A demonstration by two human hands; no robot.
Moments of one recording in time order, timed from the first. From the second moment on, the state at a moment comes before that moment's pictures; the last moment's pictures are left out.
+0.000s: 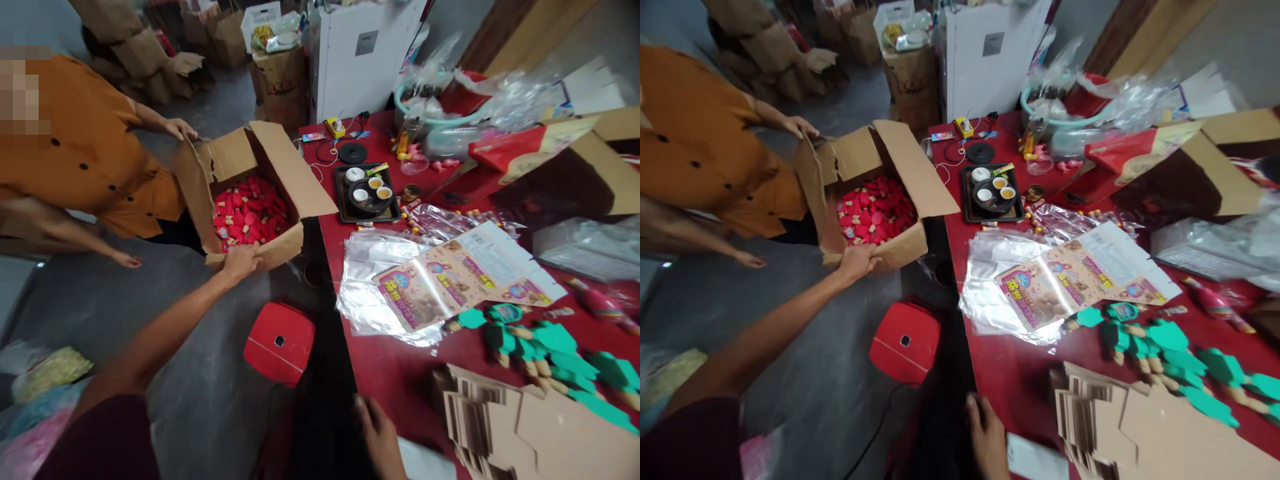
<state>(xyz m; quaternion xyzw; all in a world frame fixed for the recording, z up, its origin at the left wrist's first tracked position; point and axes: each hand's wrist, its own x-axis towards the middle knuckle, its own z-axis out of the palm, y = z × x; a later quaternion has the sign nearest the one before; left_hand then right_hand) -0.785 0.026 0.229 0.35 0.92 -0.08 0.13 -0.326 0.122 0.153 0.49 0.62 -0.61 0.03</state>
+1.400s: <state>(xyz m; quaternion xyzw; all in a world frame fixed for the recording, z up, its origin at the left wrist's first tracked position) -0.452 -0.259 0.185 0.14 0.98 -0.09 -0.07 -0.258 -0.004 0.138 -0.04 1.00 -0.04 -0.03</state>
